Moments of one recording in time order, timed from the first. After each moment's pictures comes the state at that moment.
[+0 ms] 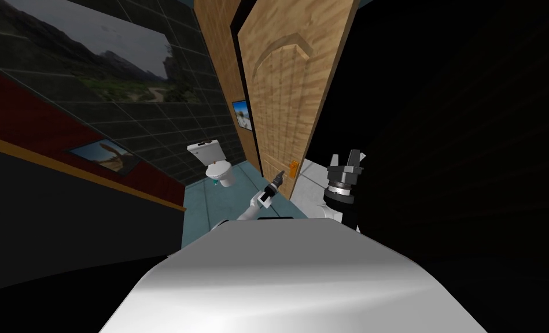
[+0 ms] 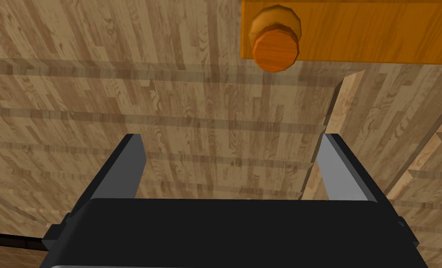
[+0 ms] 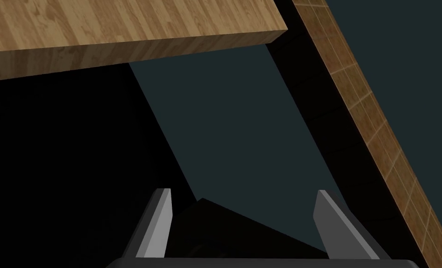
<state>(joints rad) -0.27 0.02 -0.51 -1.04 -0.25 -0.44 0.39</state>
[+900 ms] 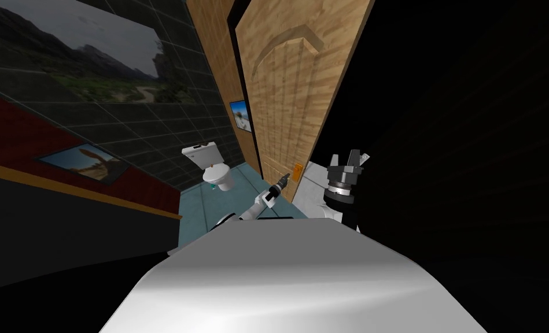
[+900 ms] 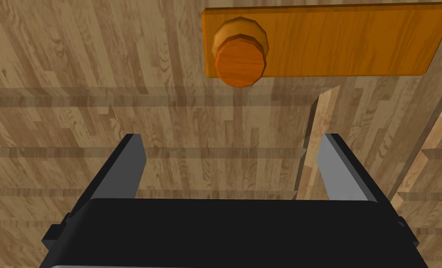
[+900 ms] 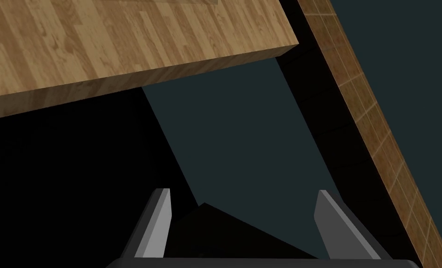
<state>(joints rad) -0.37 -0.04 -0.57 -0.86 -0.27 -0.45 0.42</state>
